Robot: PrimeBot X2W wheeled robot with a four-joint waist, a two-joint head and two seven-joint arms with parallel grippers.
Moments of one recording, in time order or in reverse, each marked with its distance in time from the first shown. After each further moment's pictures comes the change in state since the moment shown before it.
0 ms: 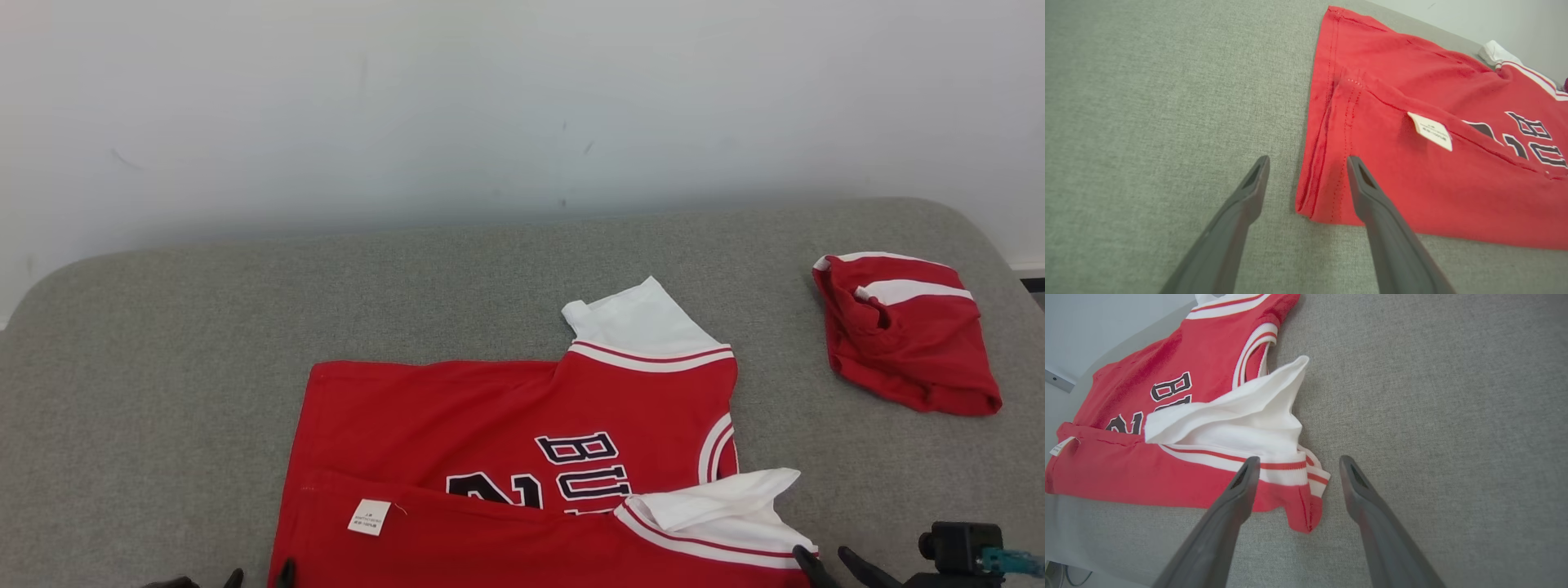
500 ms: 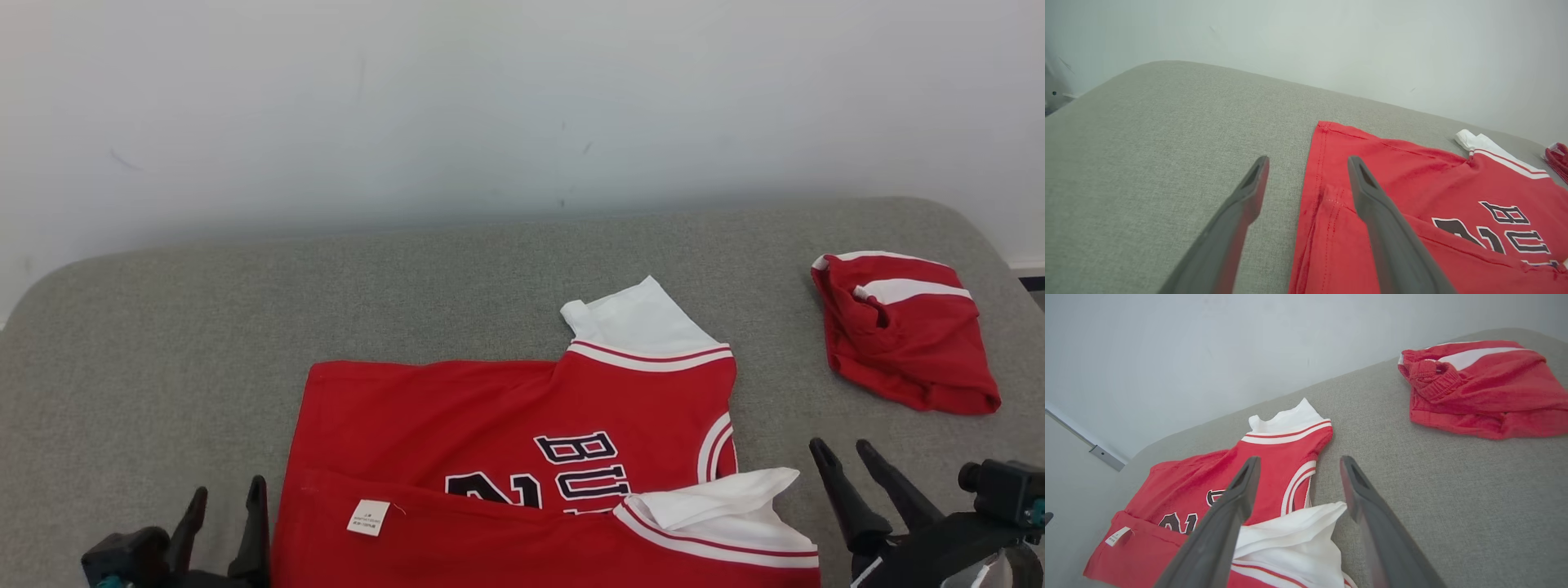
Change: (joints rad) left arm 0.002 0.015 0.077 -0.226 0.033 0.106 -0.053; right arm -0.012 -0.002 -0.107 -0.195 0.016 -0.030 -0.121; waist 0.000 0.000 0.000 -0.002
